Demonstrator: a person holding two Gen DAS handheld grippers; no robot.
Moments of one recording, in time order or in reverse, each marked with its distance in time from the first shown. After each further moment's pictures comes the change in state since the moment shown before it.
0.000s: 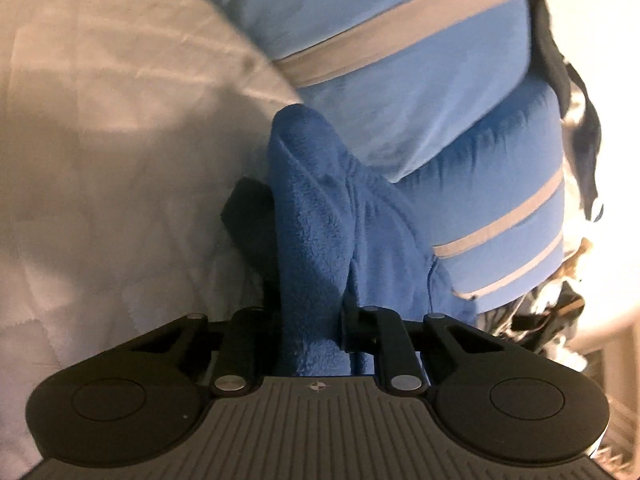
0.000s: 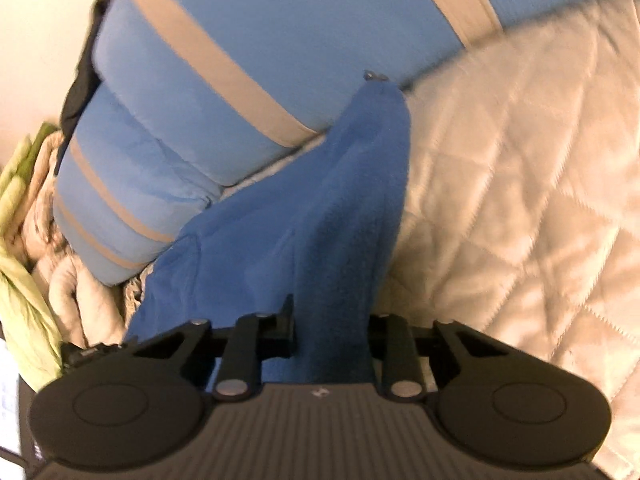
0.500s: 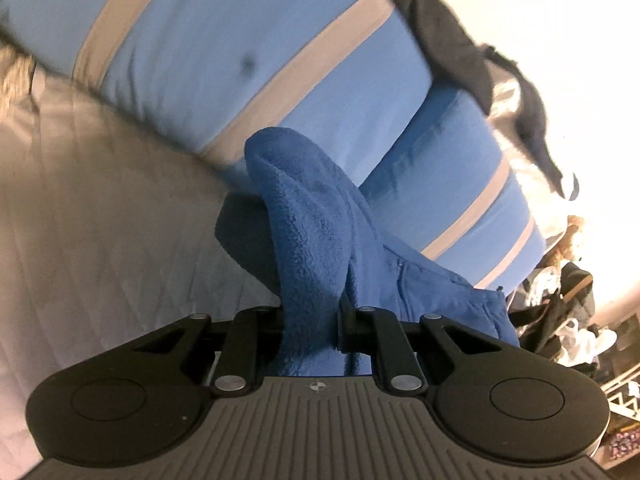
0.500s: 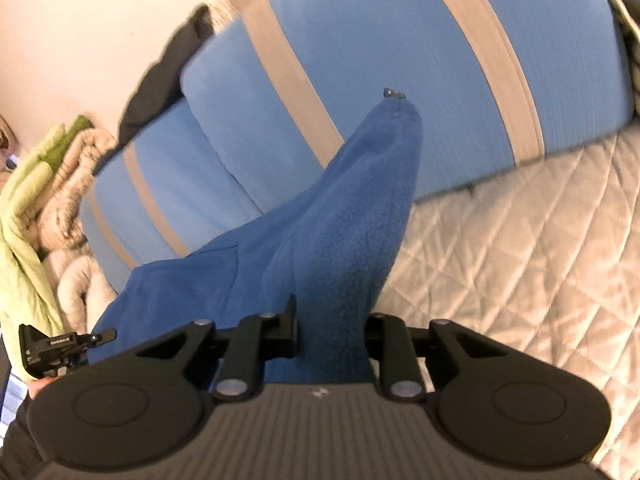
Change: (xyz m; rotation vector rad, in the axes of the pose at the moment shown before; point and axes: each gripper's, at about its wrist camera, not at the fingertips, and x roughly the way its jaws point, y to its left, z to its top) left arm -0.068 -0.101 0.012 0.187 -0.137 0.052; right arm -0.072 0.089 0.005 -0.140 -0.161 -0.023
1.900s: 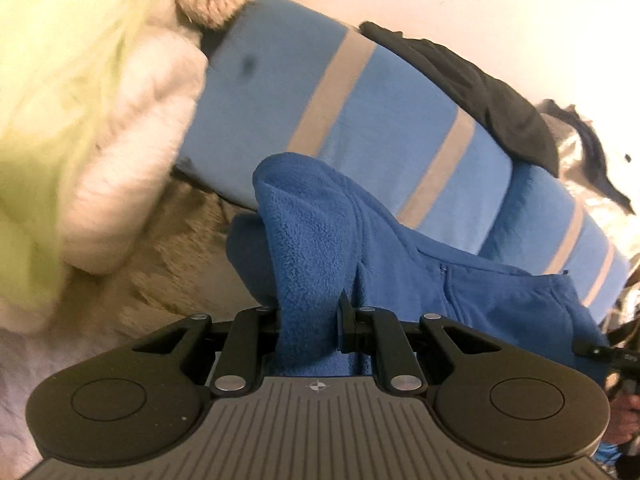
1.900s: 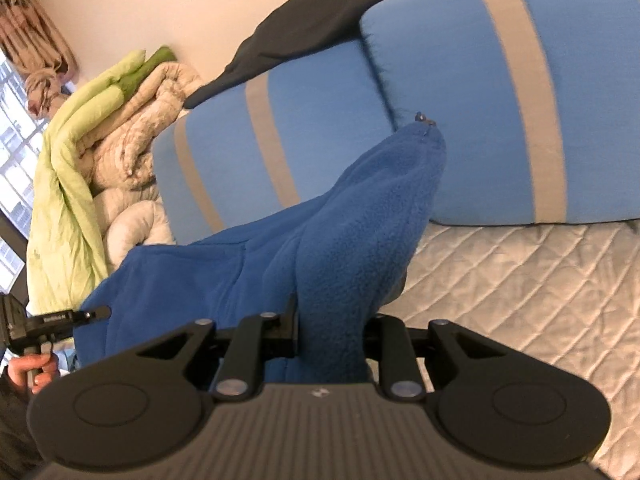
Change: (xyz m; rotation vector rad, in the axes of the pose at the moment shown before) left arm -0.160 0.029 0.016 0.113 -0.187 0.404; right arm 0.082 0.194 -0.030 -0.197 0.086 0.107
